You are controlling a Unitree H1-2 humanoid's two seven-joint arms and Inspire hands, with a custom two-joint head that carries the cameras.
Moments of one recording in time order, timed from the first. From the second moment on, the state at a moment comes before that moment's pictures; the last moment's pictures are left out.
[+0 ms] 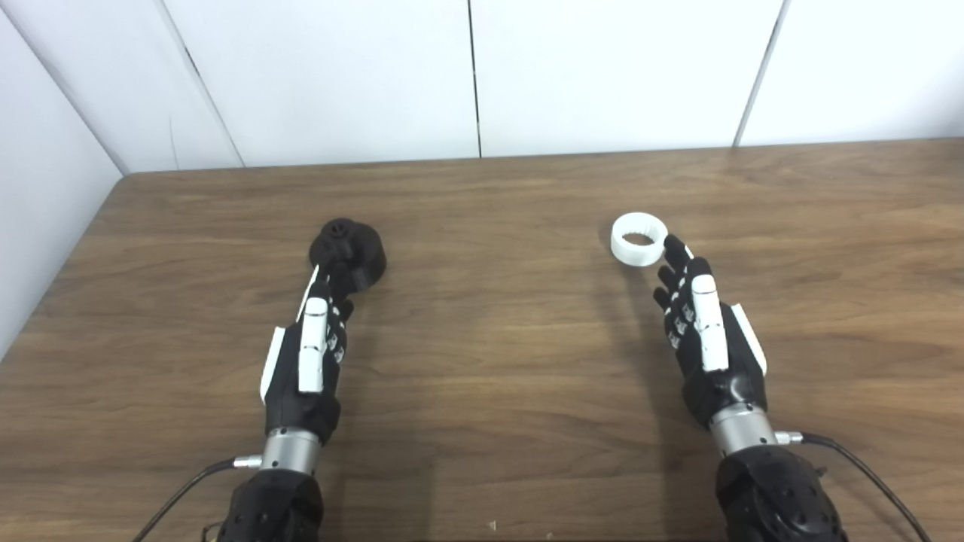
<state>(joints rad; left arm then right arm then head) 0.12 0.00 0.09 -0.33 -0.13 0.19 -0.05 0.05 0.06 0.02 -0.36 0.06 0.31 -0.01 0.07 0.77</state>
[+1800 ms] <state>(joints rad) -0.19 0.50 0.00 -0.27 0.46 0.43 -0.23 0.07 0.07 0.04 -0.31 0.03 0.26 -0.02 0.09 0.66</state>
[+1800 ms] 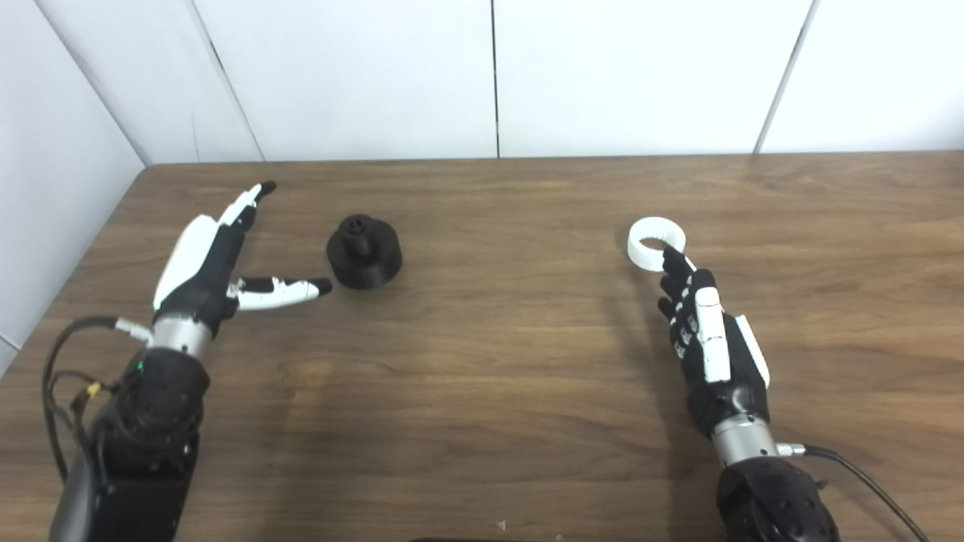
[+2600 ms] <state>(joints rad) -0.39 0.59 -0.13 -0.02 0.48 0.46 -0.38 0.07 0.07 0.04 -0.31 0.03 0.25 -0.03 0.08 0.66</state>
